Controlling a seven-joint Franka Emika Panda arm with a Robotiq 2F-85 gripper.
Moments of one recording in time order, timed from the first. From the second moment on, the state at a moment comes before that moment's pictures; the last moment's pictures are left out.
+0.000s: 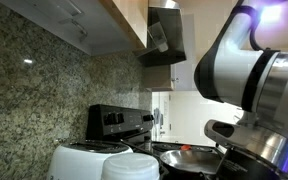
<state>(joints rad) 0.71 0.34 -0.33 -2.42 2.04 2.74 -2.60</state>
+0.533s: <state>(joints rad) 0.79 0.34 -0.38 -2.42 2.08 2.74 -2.60</state>
